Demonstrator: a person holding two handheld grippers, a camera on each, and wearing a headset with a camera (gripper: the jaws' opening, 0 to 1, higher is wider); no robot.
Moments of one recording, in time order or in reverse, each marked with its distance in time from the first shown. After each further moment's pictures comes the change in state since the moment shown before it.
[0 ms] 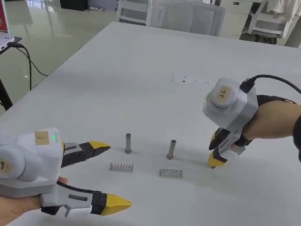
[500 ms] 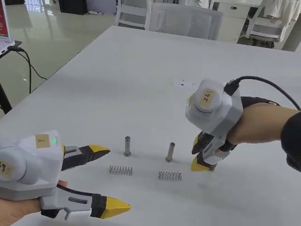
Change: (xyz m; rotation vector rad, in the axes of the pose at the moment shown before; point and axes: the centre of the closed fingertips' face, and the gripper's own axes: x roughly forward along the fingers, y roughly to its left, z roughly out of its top) left arm 0.000 -0.002 0.000 -0.001 0.001 -0.003; right arm 0.003 0.029 0.038 -0.084 -0.042 0.027
